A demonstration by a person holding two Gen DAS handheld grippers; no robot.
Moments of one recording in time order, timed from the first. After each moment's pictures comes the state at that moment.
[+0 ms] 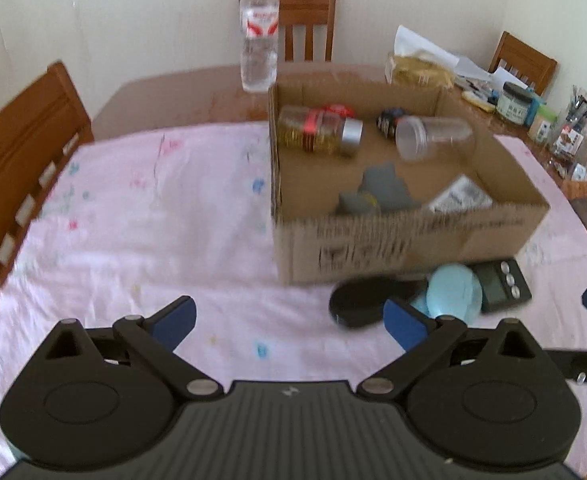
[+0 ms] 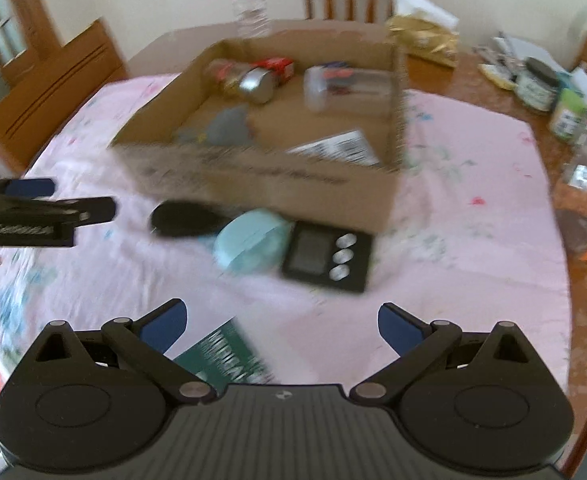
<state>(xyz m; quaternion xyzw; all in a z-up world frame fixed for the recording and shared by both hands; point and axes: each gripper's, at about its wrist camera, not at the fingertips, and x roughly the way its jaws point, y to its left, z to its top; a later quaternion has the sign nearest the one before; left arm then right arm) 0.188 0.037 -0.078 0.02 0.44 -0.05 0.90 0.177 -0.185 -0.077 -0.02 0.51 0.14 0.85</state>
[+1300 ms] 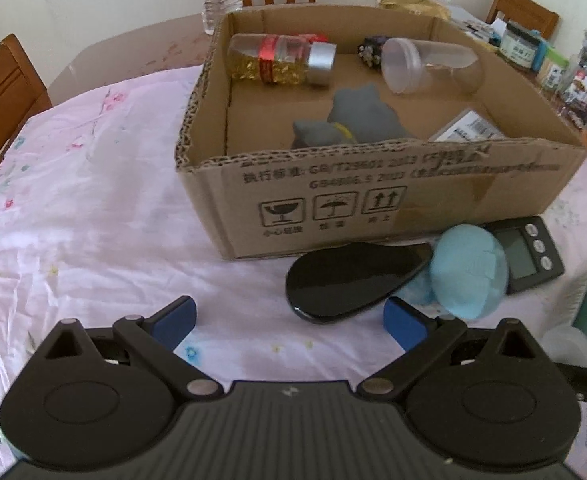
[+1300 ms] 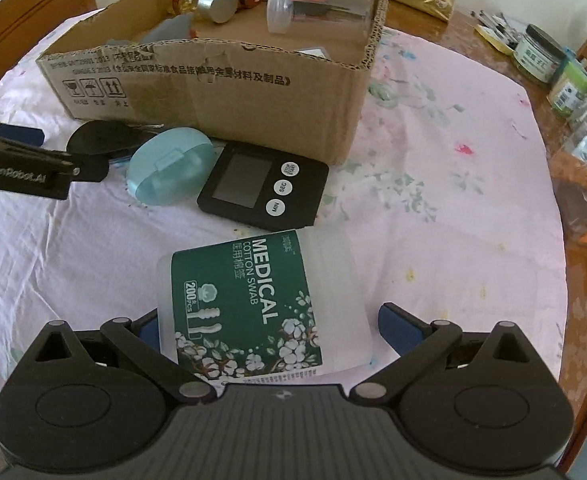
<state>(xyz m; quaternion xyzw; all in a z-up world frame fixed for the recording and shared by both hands) 0.225 -0.002 -0.137 0.04 0.49 -0.06 0.87 0.194 -0.212 -0.137 -0.08 0.56 0.10 0.82</state>
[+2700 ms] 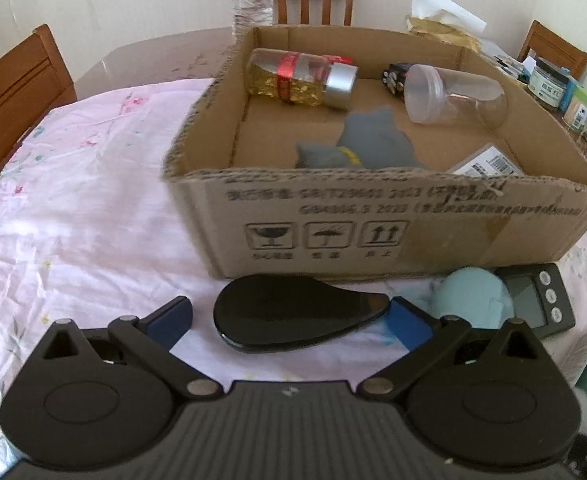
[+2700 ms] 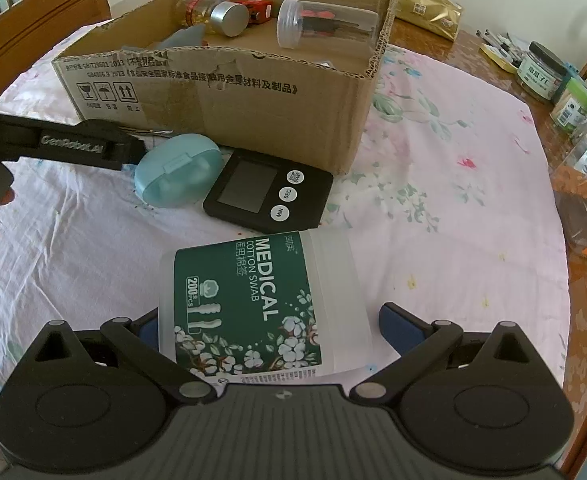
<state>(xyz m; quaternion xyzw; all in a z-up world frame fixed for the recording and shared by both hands) 0.229 -0.014 -0.148 0.00 0.46 -0.01 0.89 0.185 -0.213 -0.136 -0.09 0.53 0.12 0.84</state>
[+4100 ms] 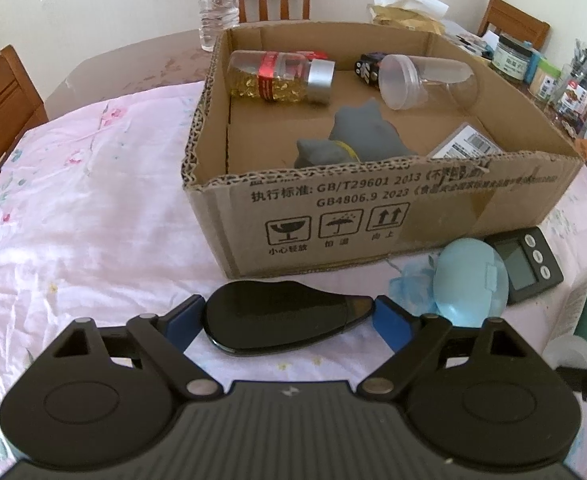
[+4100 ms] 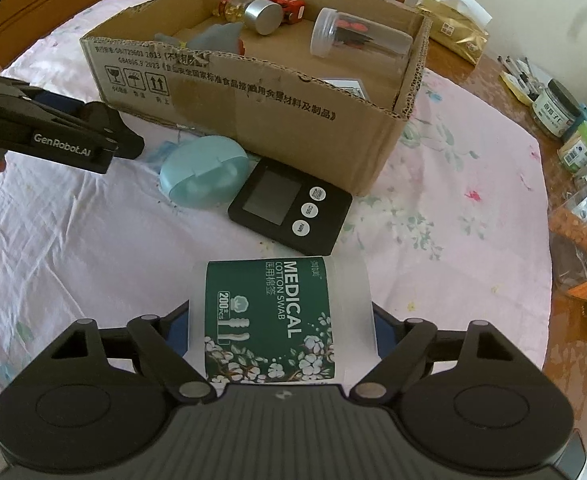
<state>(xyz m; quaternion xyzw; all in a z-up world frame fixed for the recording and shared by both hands) 0.222 0.000 -0.142 0.04 0.47 -0.08 0.88 0.187 -0.193 -0.119 -0.15 0.54 0.13 0.82</state>
